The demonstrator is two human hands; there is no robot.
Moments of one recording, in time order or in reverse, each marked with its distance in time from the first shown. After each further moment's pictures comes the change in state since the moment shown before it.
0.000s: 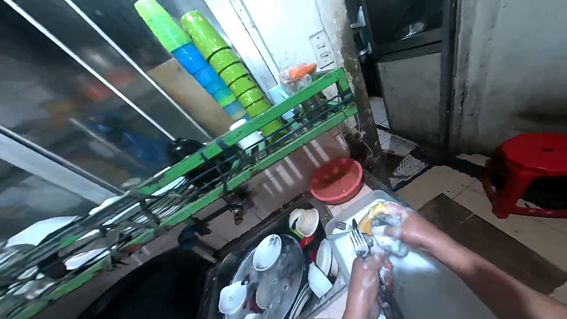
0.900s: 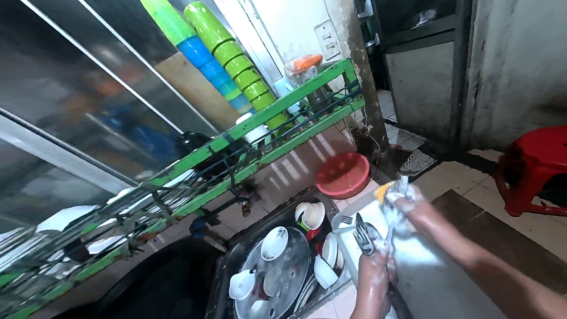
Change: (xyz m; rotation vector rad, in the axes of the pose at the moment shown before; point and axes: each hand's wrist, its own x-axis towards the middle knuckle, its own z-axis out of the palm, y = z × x) left_hand 0.005 -0.013 0.002 0.018 0.059 0.075; right_hand 0.012 0.004 0.008 0.221 0.260 0.027
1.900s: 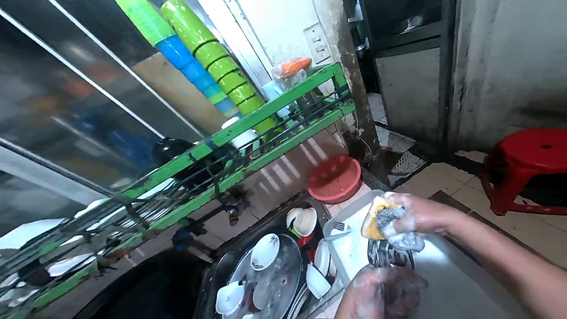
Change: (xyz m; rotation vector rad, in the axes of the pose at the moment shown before) left_hand 0.013 0.003 -0.025 -0.208 -0.889 -0.227; right_hand 0.008 -0.033 -0.042 -0.222 -0.555 -0.119
